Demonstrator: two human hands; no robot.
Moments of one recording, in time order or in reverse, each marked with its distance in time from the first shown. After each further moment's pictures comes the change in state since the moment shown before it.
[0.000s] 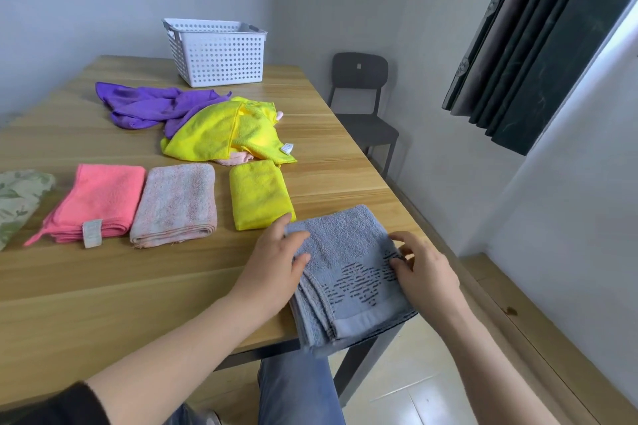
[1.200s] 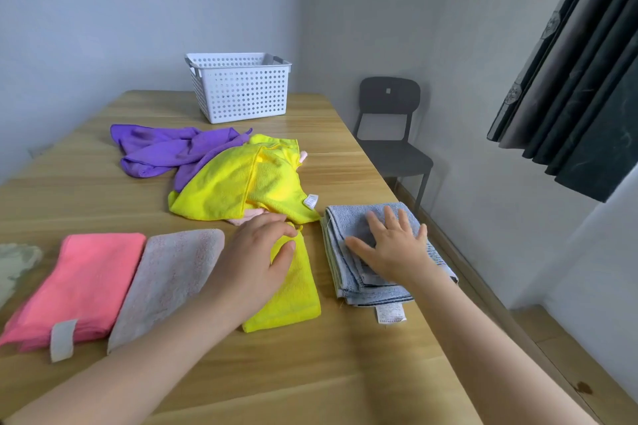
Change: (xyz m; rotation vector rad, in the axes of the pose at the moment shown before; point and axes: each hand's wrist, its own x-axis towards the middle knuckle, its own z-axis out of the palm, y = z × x) left_hand 0.117 -0.055 -0.061 0.028 0.220 0.019; right_hand 0.203 -0.066 0.065 -0.417 -0.255 -0.172
